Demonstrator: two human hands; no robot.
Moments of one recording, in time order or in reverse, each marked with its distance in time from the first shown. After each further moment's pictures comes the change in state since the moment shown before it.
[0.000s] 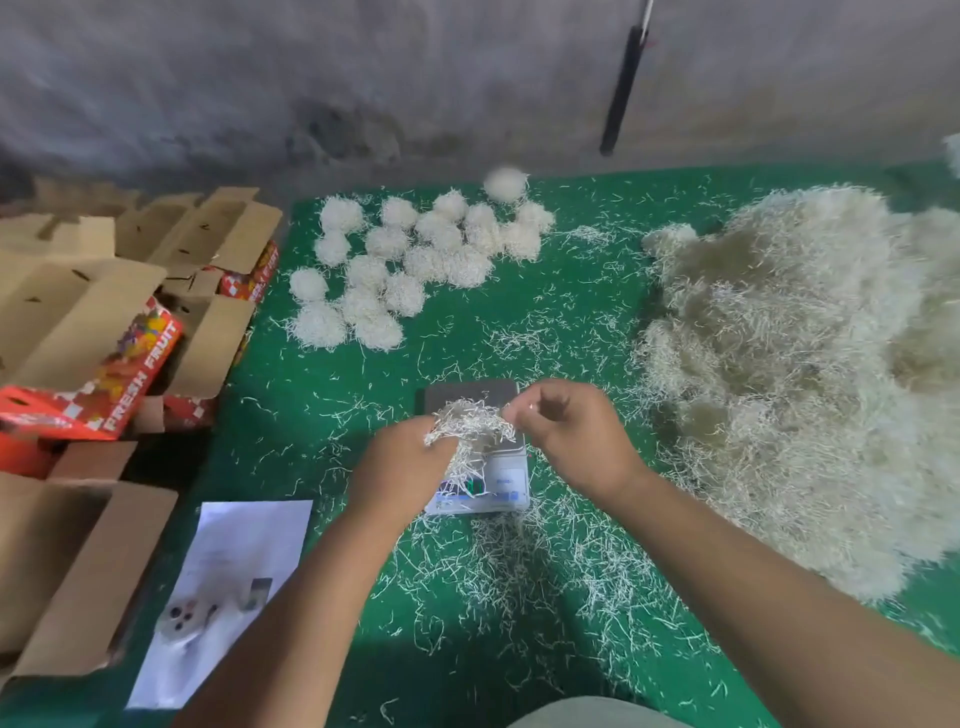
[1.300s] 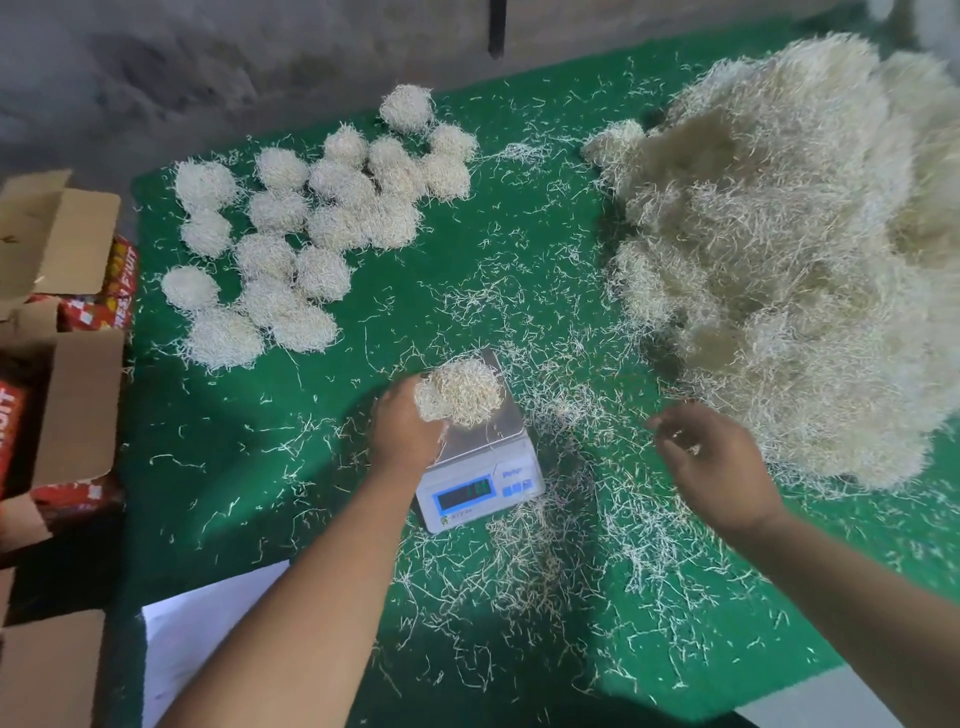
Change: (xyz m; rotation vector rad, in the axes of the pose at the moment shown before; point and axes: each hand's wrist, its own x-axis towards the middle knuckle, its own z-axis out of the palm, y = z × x) left_hand 0.191 -0.076 0.117 0.047 -0.083 0.105; right_hand -0.033 0.137 -0.021 -0.259 0.392 0.313
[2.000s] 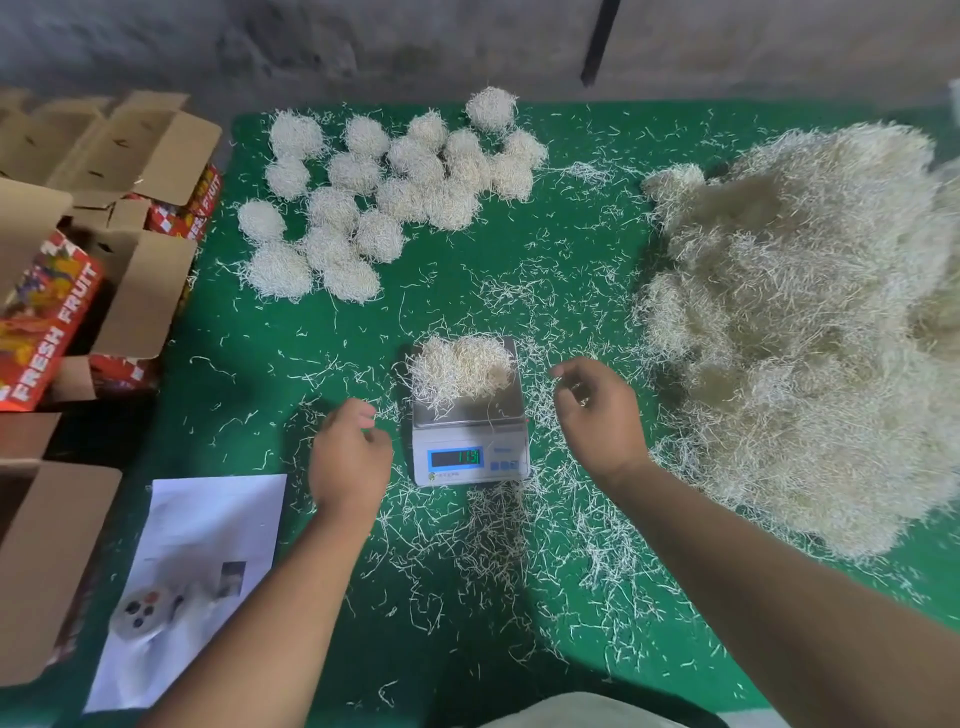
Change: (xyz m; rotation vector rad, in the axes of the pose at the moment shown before) left_hand -0.137 -0.025 -0.055 -0.144 0.369 -0.180; right_hand 0.030 -0.068 0.061 0.089 -0.082 -0.236
